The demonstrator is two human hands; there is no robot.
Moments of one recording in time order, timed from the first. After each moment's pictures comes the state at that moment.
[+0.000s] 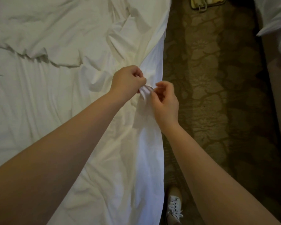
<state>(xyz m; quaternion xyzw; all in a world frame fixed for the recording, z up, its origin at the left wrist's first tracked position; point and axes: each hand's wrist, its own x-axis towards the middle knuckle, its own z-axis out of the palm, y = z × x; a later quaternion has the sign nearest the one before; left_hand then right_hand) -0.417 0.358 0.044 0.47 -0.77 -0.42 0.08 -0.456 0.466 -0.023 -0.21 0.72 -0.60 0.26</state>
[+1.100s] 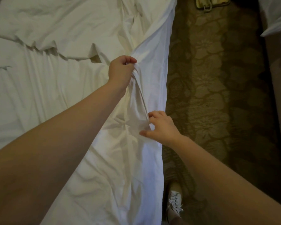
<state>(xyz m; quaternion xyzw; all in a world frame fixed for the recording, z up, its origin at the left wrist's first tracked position) -0.388 0.322 0.024 0.50 -0.65 -0.52 0.23 -0.417 0.500 -0.065 -0.52 0.76 -0.17 0.35</state>
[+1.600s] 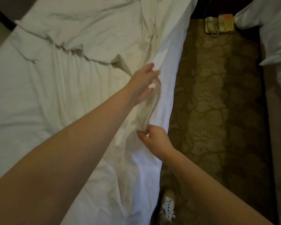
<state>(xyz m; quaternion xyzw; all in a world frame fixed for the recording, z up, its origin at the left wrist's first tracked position) -0.352 0.359 0.090 0.42 -0.55 -0.71 0.13 -0.344 0.509 0.025 -0.43 0.75 -0.31 0.40</state>
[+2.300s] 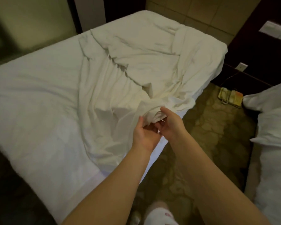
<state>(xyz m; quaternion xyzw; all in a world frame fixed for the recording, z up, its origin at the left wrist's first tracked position) -0.273 0.484 0.136 0.27 0.14 -0.84 0.44 -0.351 0.478 0.172 -0.02 0.55 -0.57 0.61</state>
